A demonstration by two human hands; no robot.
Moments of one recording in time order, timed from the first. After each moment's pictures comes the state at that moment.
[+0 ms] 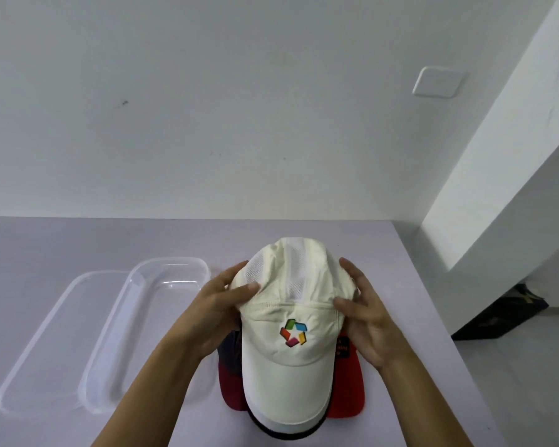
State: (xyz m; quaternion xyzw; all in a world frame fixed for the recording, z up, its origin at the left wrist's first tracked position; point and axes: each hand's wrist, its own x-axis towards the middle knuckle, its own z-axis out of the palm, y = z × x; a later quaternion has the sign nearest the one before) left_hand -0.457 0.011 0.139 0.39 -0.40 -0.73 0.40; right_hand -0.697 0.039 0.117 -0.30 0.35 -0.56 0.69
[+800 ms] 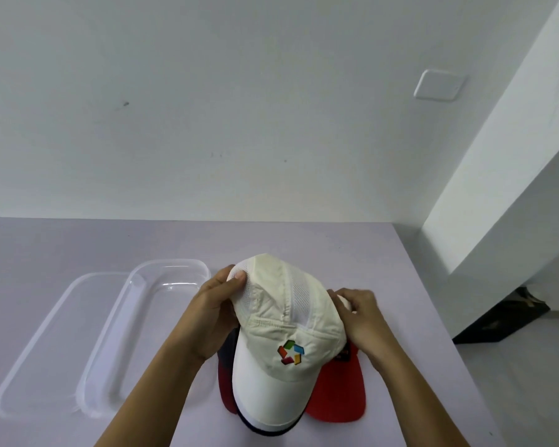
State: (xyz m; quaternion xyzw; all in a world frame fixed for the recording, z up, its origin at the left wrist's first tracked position) left_hand -0.460 0.011 0.137 0.39 -0.37 -0.71 0.47; right_hand -0.693 0.033 0.109 -0.52 0.68 -0.36 0.38
